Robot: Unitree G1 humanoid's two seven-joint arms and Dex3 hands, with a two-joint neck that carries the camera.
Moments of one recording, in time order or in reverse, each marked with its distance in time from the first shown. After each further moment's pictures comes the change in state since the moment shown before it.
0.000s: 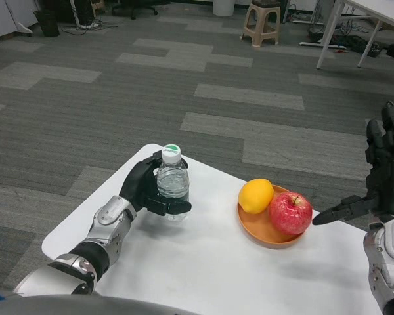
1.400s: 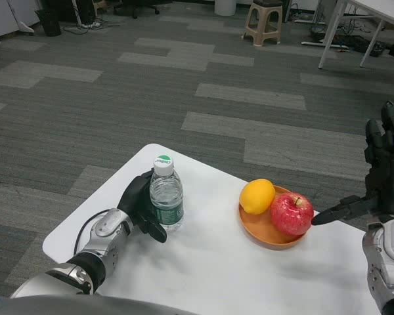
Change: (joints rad) left arm 0.045 0.001 -0.023 0.035 -0.004 0.011 0.003; right arm 0.000 0.007 0.001 -0.010 0.000 0.000 0.000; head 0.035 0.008
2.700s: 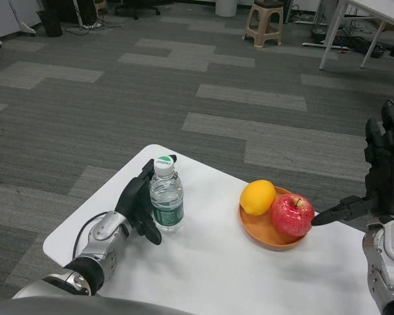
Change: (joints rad) left arm 0.035 0.000 0.002 -0.056 -0.045 -0.002 0.001; right arm 0.004 0.000 0.000 -0.022 0.000 0.000 0.000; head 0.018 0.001
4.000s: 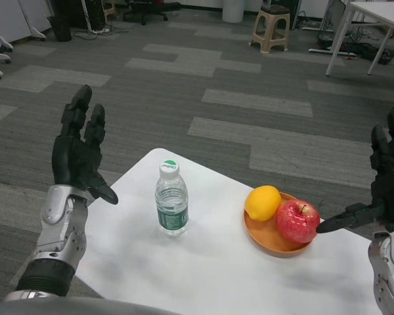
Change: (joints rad) left arm 0.192 0.012 0.357 -0.743 -0.065 0.144 0.149; right arm 0.002 0.001 0.003 -0.002 0.000 -0.002 0.000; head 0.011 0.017
